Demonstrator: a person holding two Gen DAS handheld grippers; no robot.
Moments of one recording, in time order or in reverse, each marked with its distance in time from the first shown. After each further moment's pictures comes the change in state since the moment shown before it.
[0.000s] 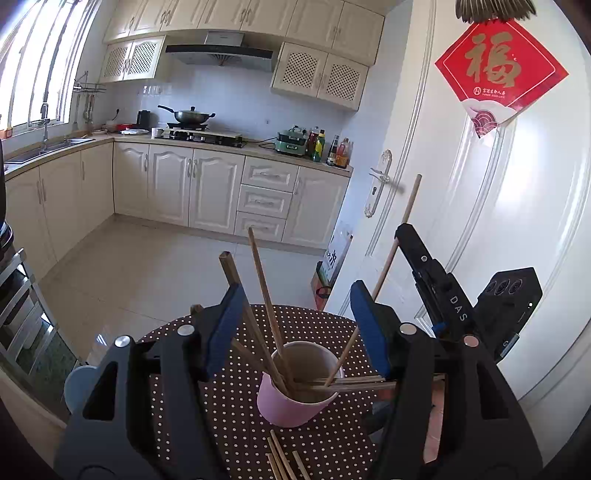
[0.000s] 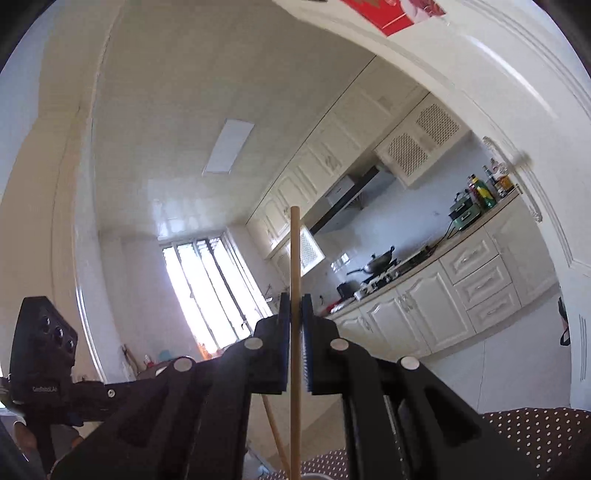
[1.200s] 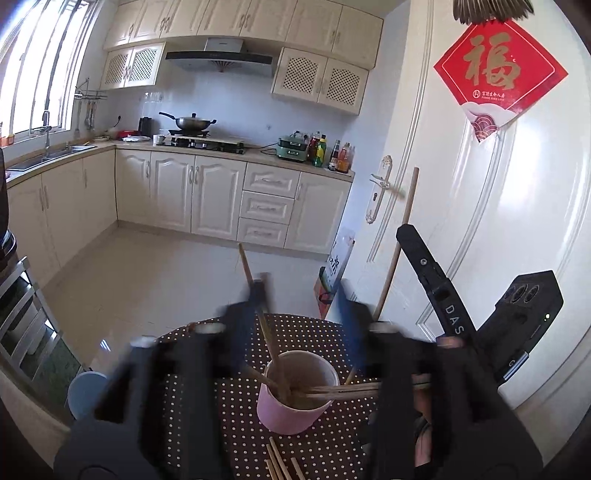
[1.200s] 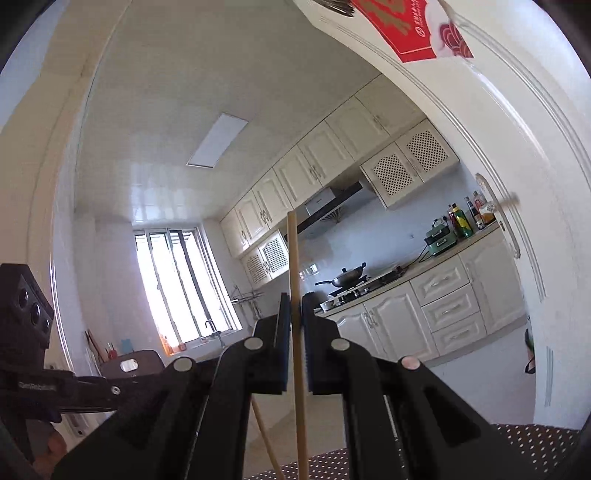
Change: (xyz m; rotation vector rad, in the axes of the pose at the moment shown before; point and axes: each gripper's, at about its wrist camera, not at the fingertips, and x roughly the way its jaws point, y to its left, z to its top) left arm -0.003 -0.006 0.010 0.010 -0.027 0.019; right arm 0.000 0.028 -0.001 -0.120 -0.034 -0.134
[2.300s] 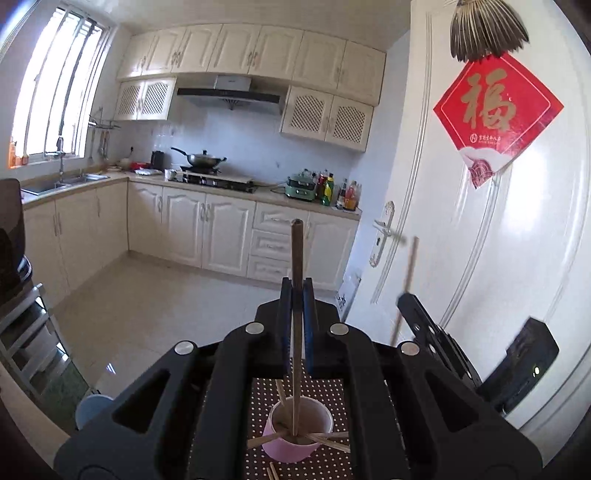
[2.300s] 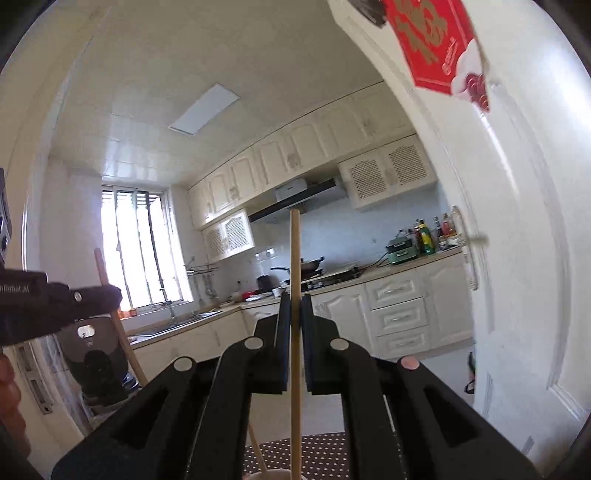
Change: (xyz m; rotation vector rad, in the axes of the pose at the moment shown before) left arm -0.035 -0.011 0.037 0.001 -0.124 0.035; right arm 0.000 0.039 0.010 -0.181 0.084 -0.173
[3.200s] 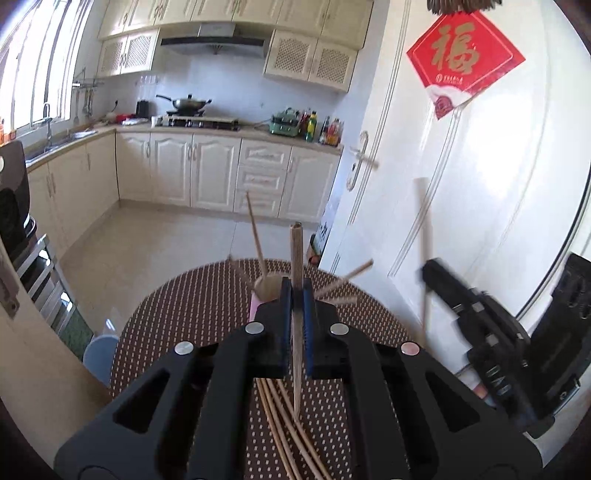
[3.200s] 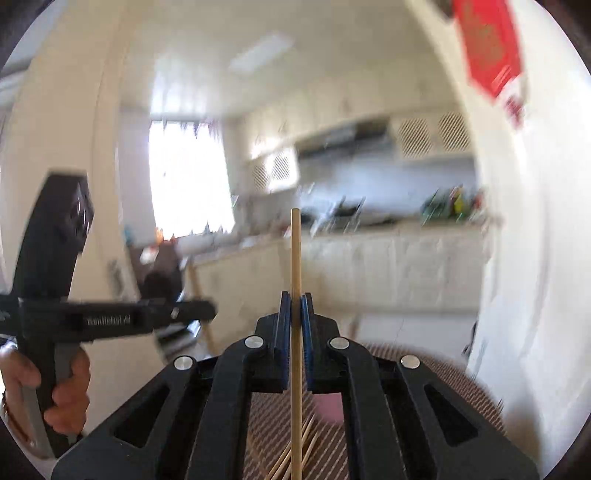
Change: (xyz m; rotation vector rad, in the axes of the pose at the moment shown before) left arm -0.086 -0.022 -0.048 0.015 0.229 -0.051; right arm -0.139 0.073 0.025 -0.118 0.209 0.094
